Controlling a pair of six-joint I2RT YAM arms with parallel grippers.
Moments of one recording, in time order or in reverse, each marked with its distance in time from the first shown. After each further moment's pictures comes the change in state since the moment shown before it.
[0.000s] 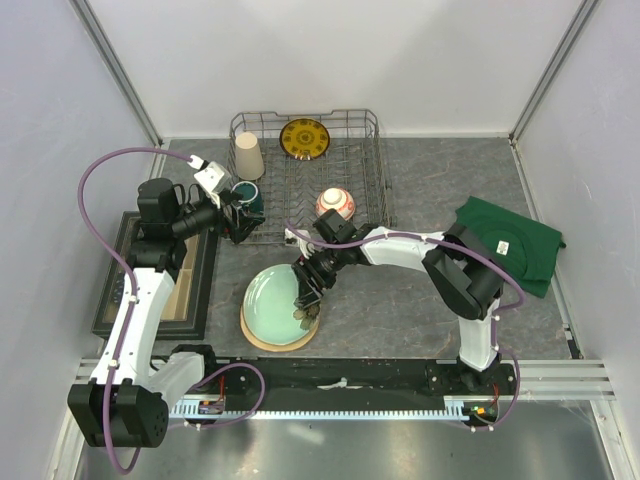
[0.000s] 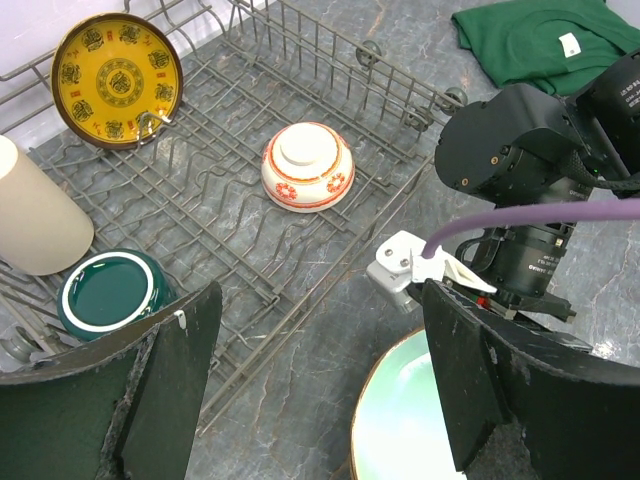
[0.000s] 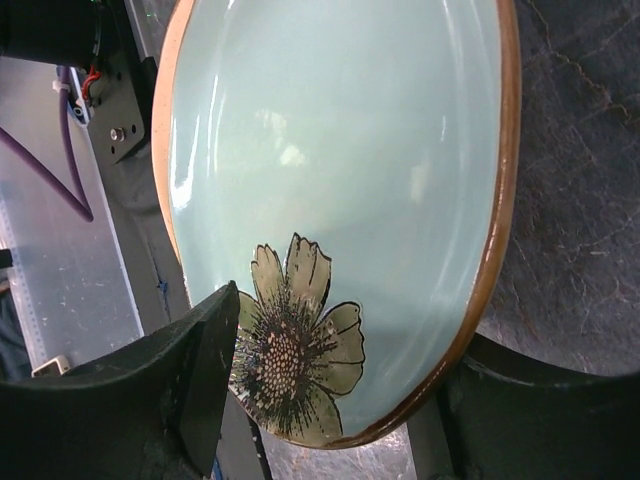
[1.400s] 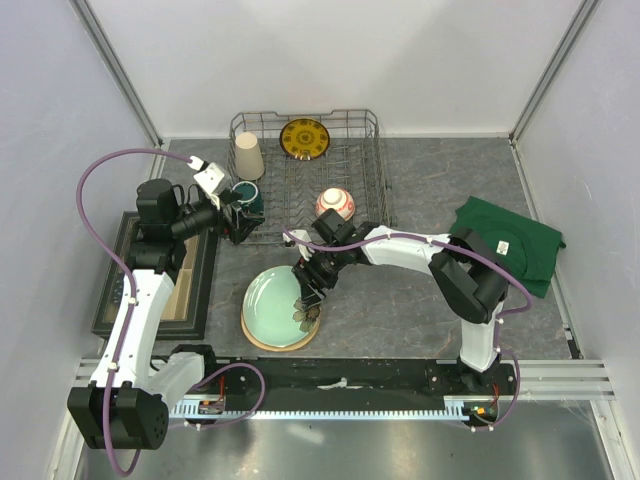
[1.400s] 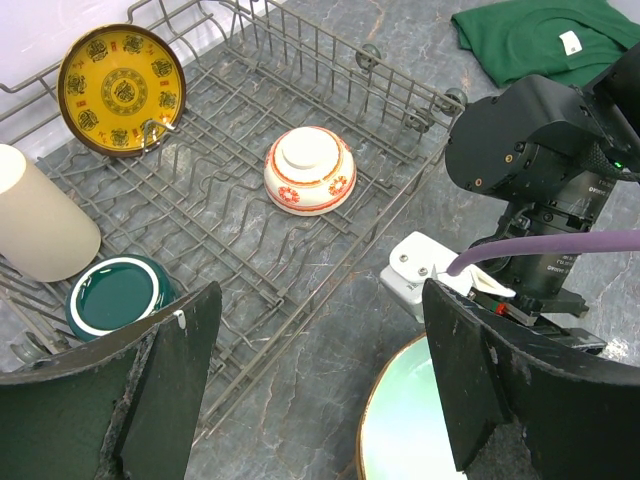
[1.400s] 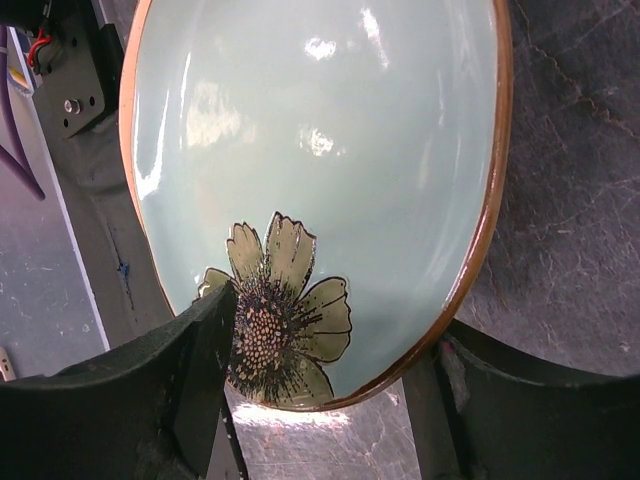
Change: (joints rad) left arm 0.000 -0.011 0.000 -0.001 0.004 0.018; right arm 0.018 -0.034 0.024 -0.093 0.095 -0.115
